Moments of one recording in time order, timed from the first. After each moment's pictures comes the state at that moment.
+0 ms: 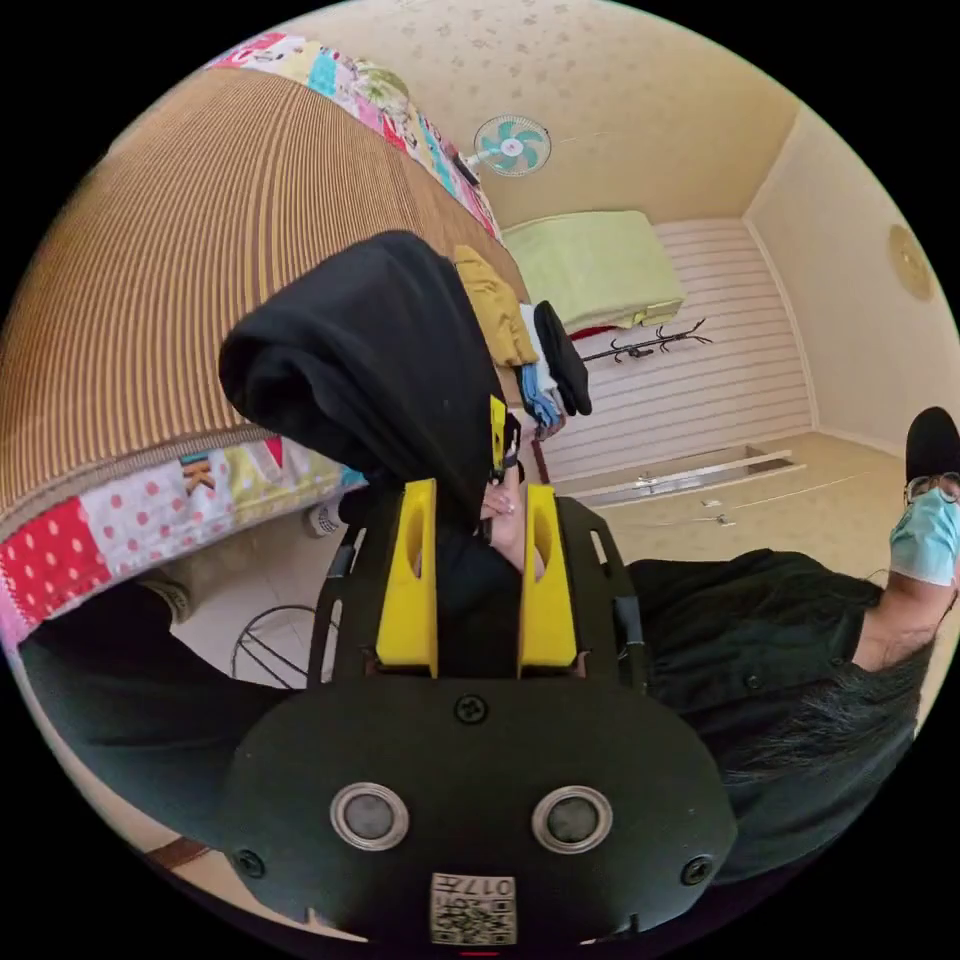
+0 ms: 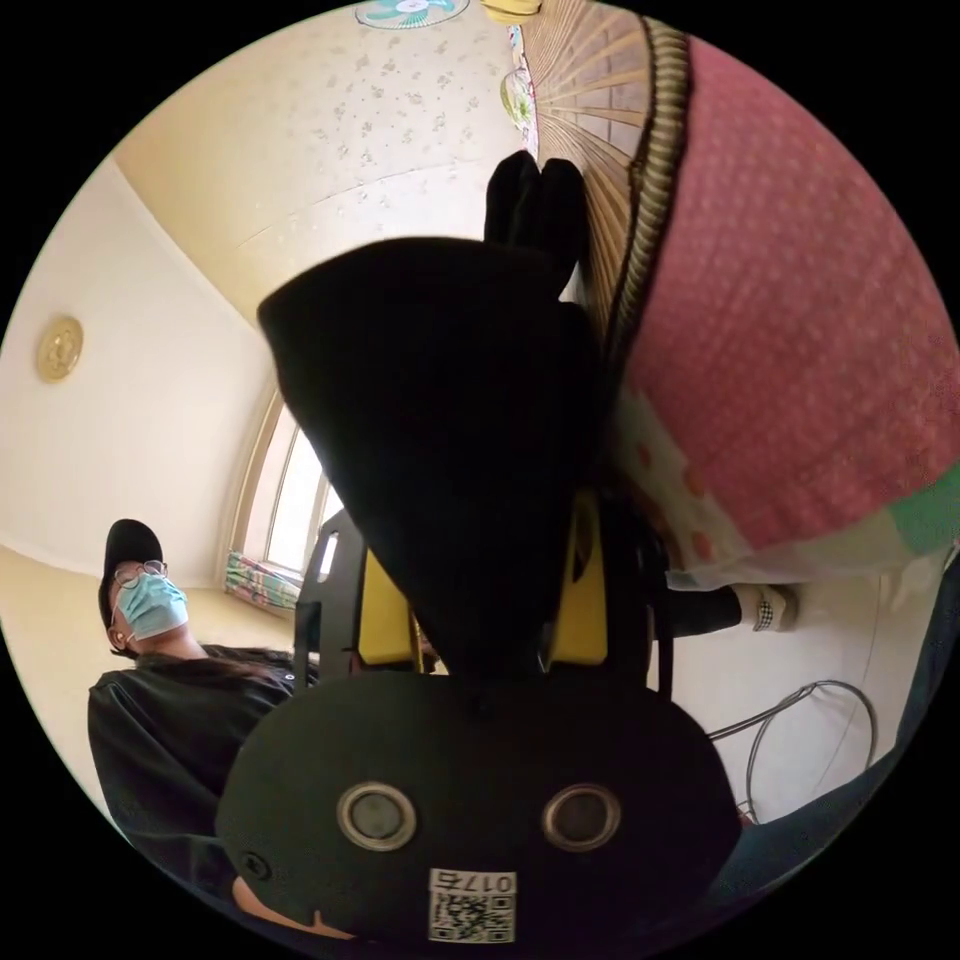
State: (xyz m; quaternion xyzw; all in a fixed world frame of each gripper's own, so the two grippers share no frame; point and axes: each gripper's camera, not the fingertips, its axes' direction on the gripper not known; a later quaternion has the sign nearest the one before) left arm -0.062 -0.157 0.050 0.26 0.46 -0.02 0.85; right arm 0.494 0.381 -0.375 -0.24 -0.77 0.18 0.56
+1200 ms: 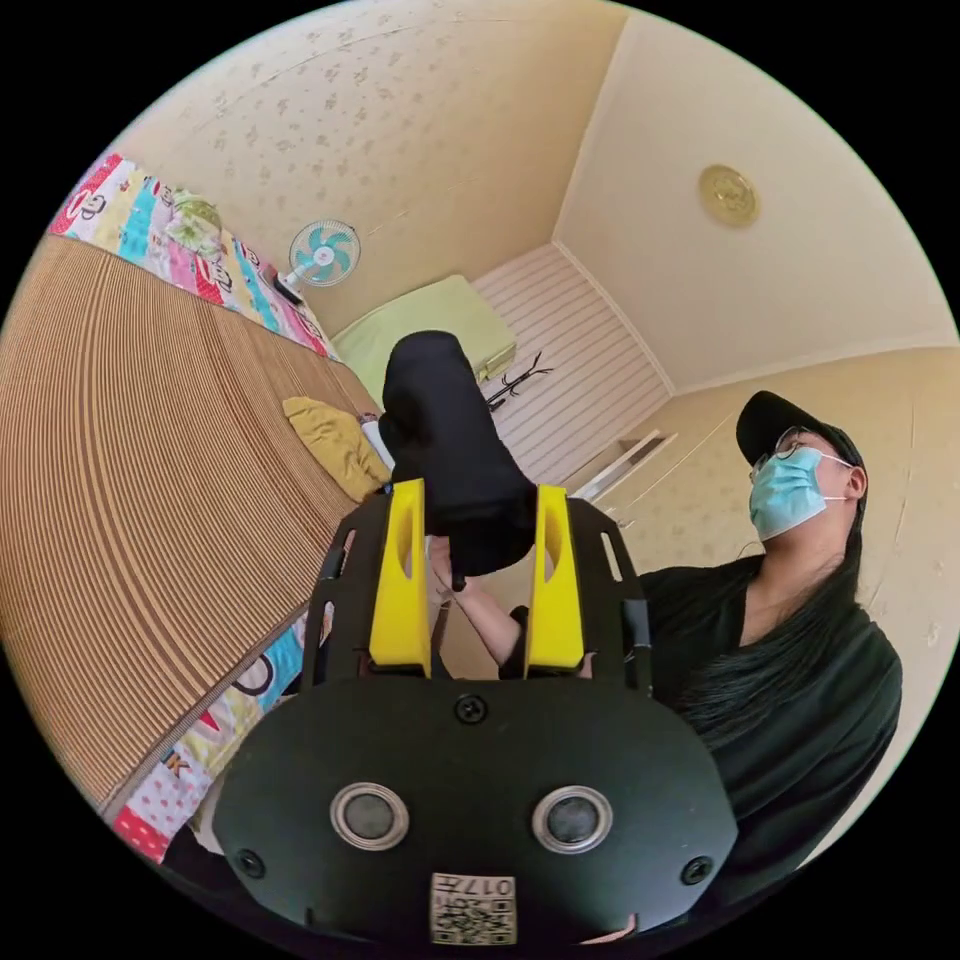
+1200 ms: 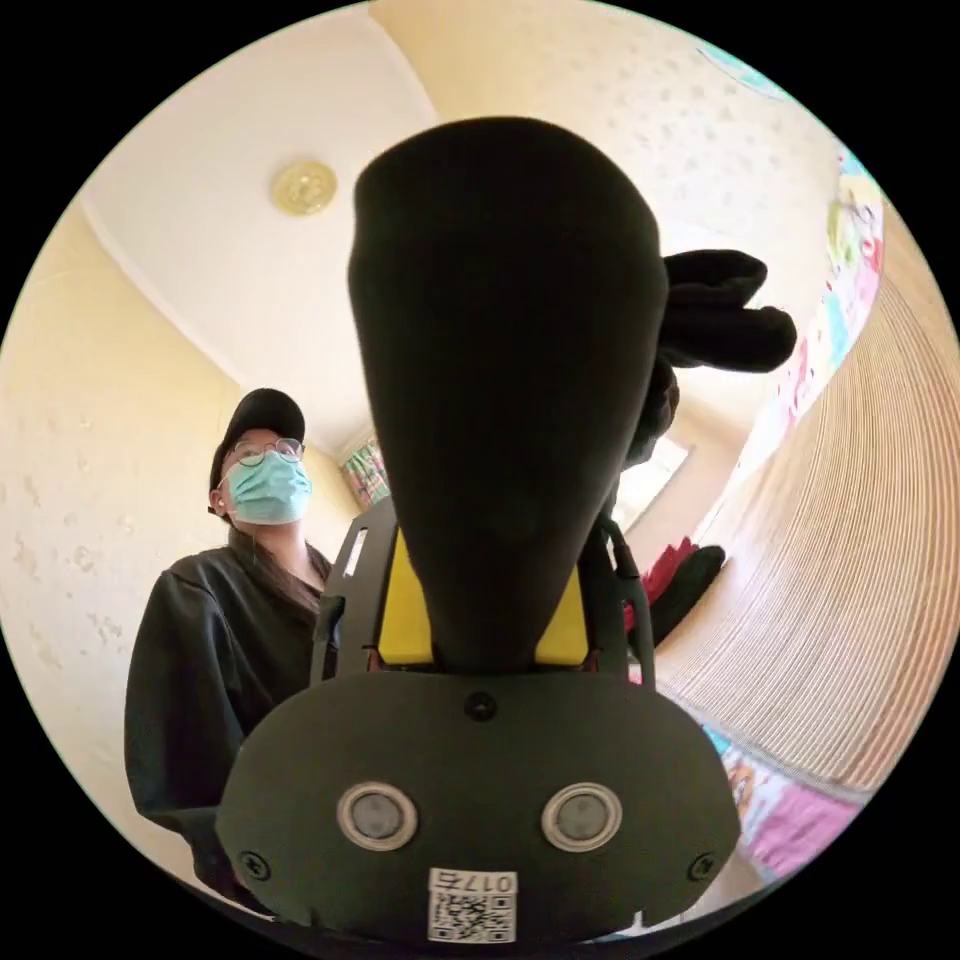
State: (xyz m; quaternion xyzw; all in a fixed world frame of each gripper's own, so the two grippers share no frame) left arm -0.079 -0.155 -0.046 0.43 0.53 0.13 0.72; right arm 0.662 0.146 -0.511 0.08 -0.89 0.04 0.44
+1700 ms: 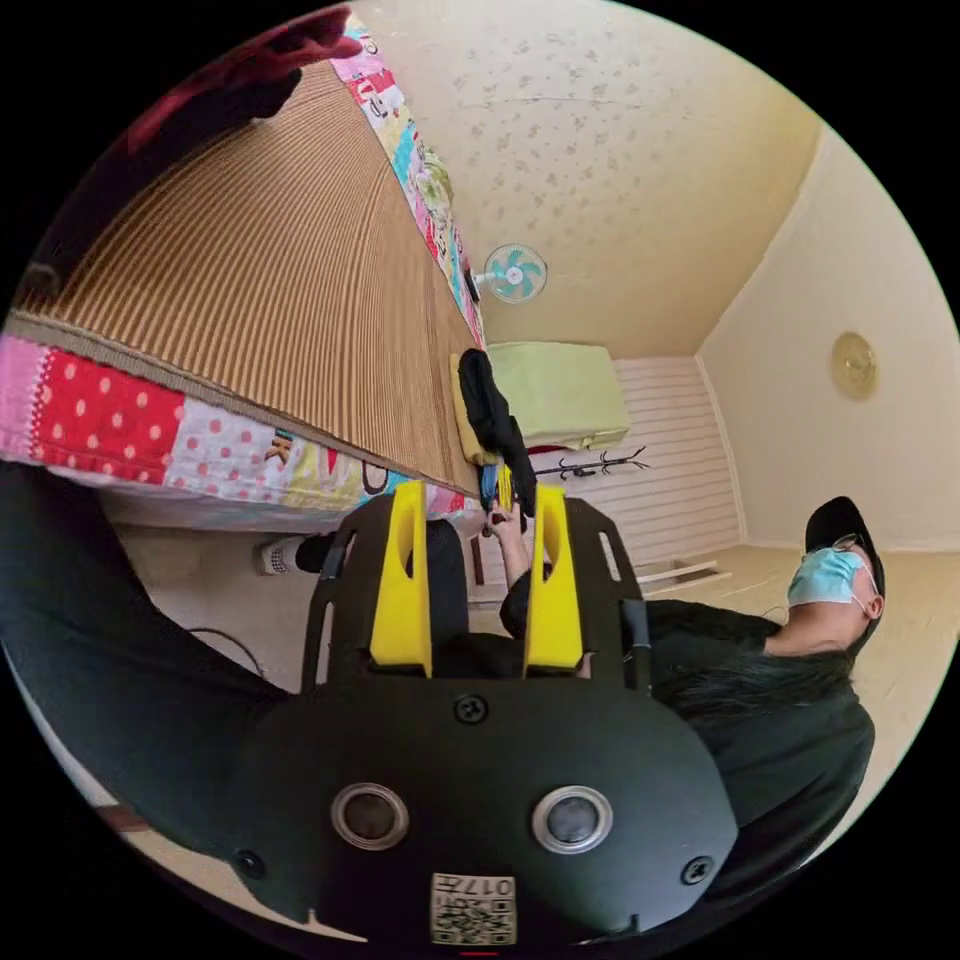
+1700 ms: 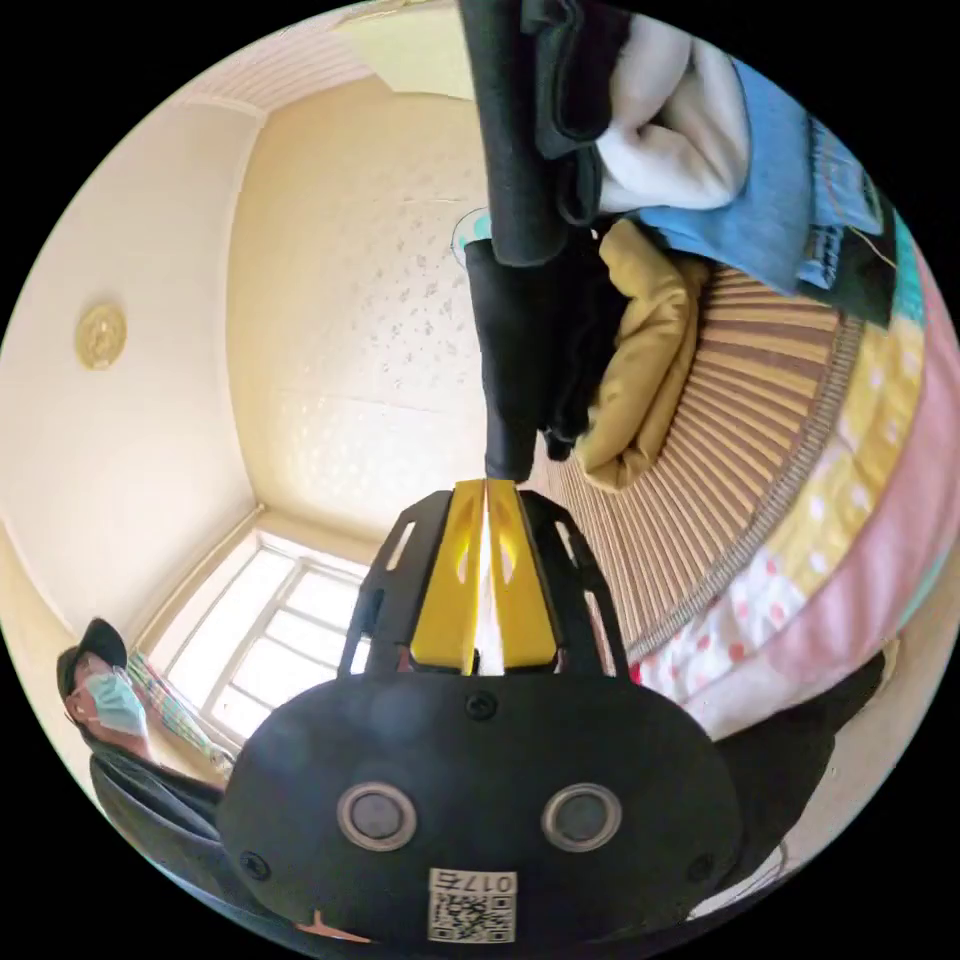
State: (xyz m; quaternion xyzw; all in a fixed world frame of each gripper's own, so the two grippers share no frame) left arm -0.088 -0.064 0.117 0.36 0.55 -0.15 0.74; right arm 0.818 0.164 -0.310 0.01 -0.62 0.33 0.72
